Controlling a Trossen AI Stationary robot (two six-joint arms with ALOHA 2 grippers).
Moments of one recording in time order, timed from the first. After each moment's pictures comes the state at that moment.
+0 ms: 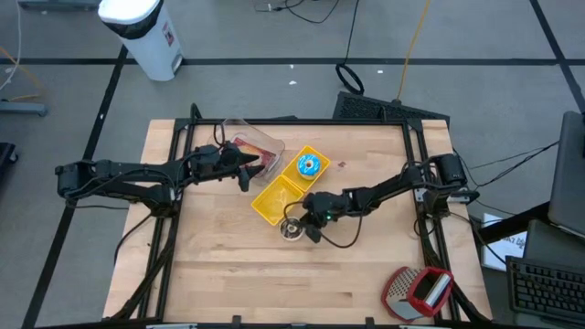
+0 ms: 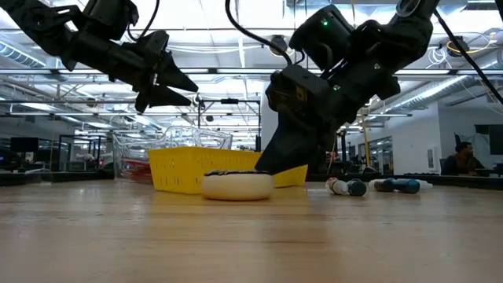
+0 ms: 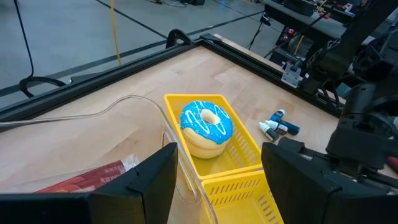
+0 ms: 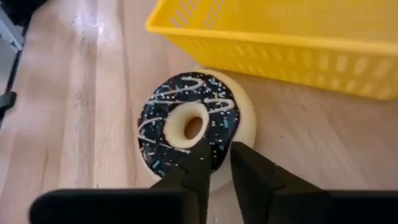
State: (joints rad) left arm 0.29 1.06 0.42 0.36 -0.05 -0.34; right arm 0.09 1.84 0.84 0.34 -0.08 0.54
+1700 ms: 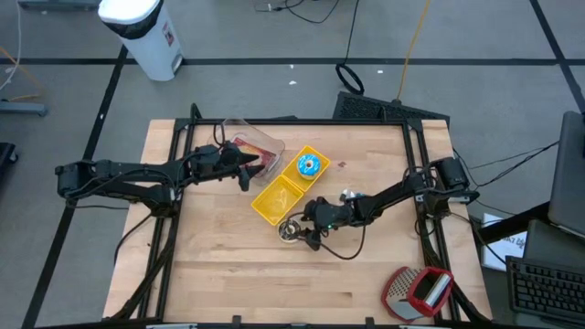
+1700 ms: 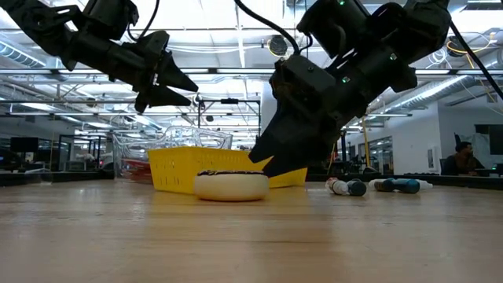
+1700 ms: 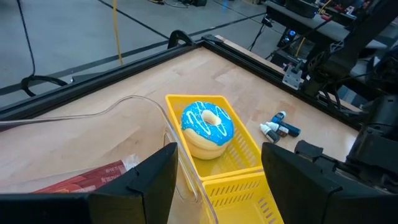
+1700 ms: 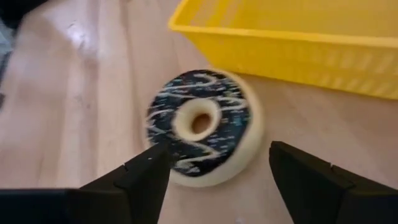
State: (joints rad) left arm 0.29 1.06 0.42 0.36 -0.06 -0.35; right arm 0.18 1.84 0.84 0.35 0.09 0.56
